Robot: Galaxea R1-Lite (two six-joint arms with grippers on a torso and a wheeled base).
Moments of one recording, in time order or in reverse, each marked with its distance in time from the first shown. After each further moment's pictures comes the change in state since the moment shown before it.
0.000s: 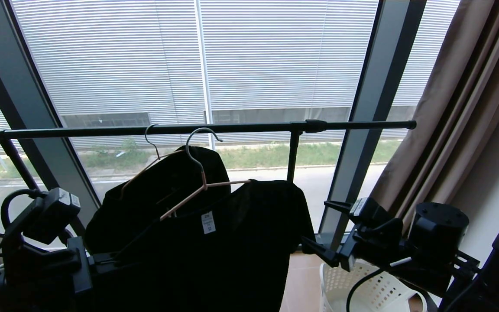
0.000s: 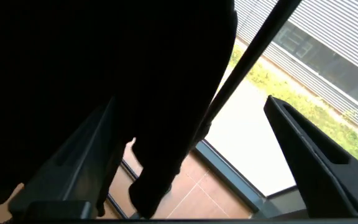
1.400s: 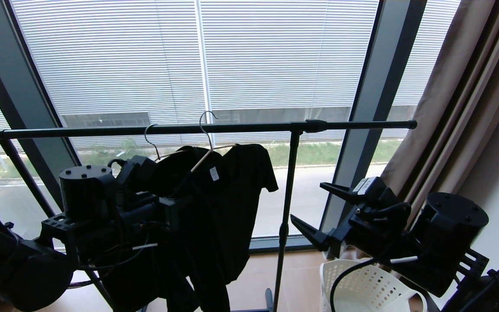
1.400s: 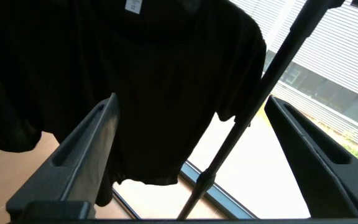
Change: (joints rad) left arm 0.006 0.608 -0.183 -0.538 0.239 -0.128; right arm 0.118 -0.100 -0.057 0.011 -0.152 0.122
